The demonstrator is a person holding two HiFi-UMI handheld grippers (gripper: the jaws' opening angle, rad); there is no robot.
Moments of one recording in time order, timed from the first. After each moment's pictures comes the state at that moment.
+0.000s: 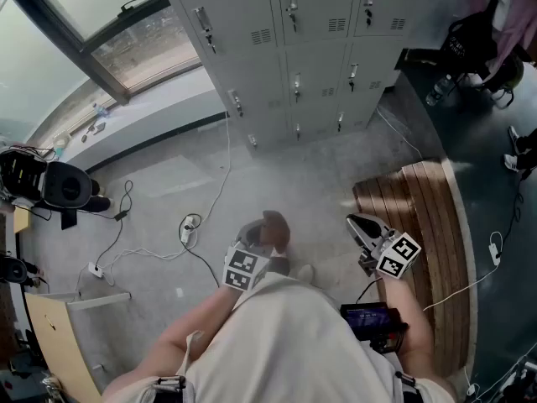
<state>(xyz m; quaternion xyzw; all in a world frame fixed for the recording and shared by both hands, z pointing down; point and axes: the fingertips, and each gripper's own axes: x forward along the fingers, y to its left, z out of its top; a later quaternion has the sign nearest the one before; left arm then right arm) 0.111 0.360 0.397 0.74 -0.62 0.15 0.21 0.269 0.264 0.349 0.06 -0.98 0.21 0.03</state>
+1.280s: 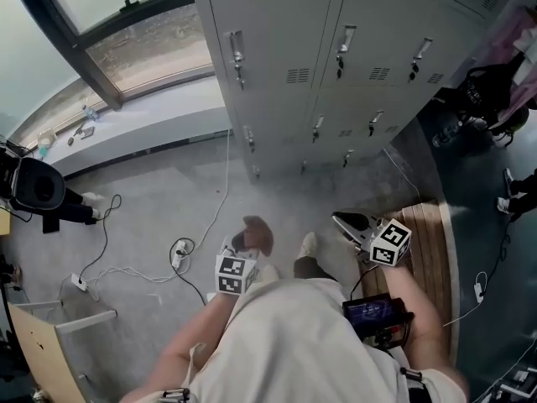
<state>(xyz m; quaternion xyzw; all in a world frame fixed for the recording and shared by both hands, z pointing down) -0.103 0.261 0.430 0.67 -0.69 0.10 0.24 0.049 0.139 0.349 -0.03 -0.98 0.16 0.12</state>
